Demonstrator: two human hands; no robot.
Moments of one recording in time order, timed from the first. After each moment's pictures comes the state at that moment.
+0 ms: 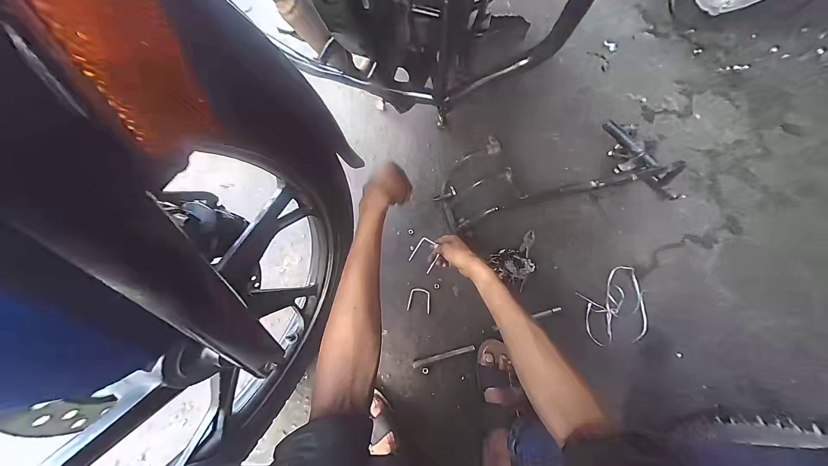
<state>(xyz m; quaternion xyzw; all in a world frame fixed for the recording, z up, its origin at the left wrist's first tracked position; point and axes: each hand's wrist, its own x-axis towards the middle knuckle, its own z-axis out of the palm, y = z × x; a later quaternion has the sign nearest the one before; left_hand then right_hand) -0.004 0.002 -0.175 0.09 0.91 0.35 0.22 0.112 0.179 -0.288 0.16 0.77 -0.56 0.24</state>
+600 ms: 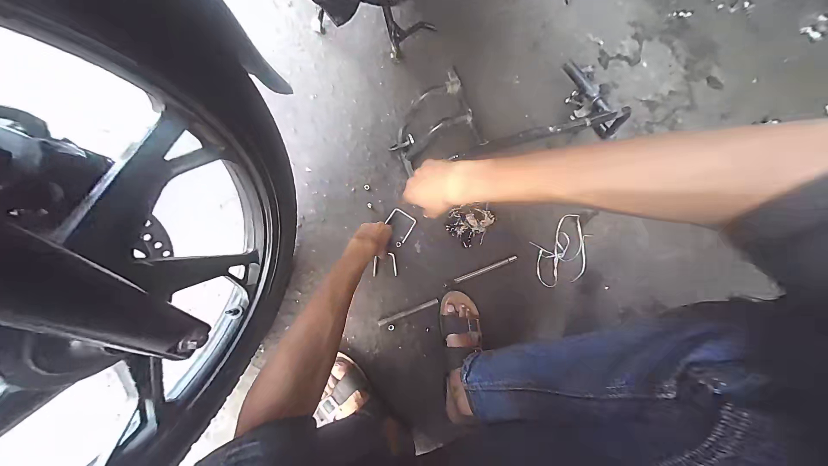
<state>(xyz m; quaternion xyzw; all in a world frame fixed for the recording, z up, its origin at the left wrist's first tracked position) 0.110 0.051 -0.339 0.28 0.88 0.00 0.37 0.098 0.188 -0.162 -0.34 0.85 0.21 0.33</state>
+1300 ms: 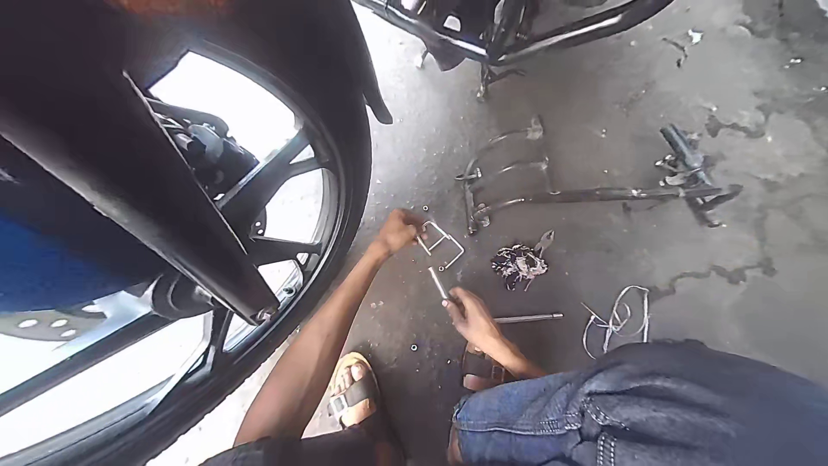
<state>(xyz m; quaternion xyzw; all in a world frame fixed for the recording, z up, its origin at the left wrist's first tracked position) 0.102 -0.017 -0.286 0.01 0.77 0.59 0.26 0.269 0.207 -0.310 -0.06 0.89 -0.39 0.20</state>
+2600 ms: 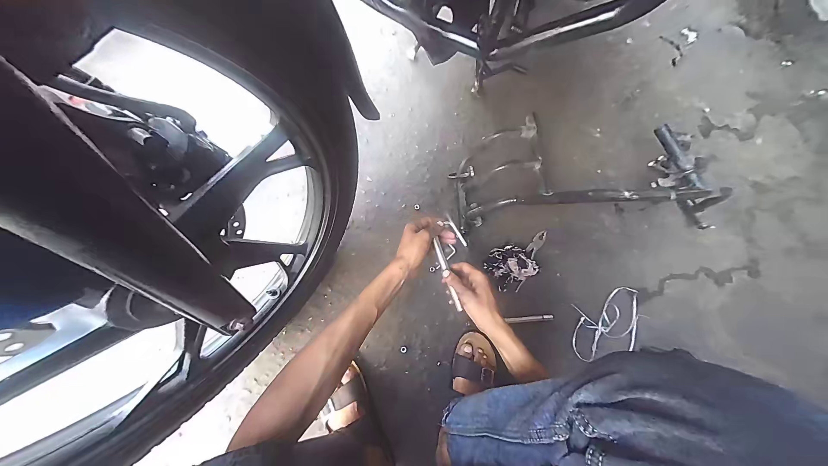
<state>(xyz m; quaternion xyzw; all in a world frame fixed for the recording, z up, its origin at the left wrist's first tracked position) 0.144 0.045 -0.284 -0.08 0.58 0.78 0.22 0.228 0.208 -0.289 0.07 0.76 -0.62 0.15</state>
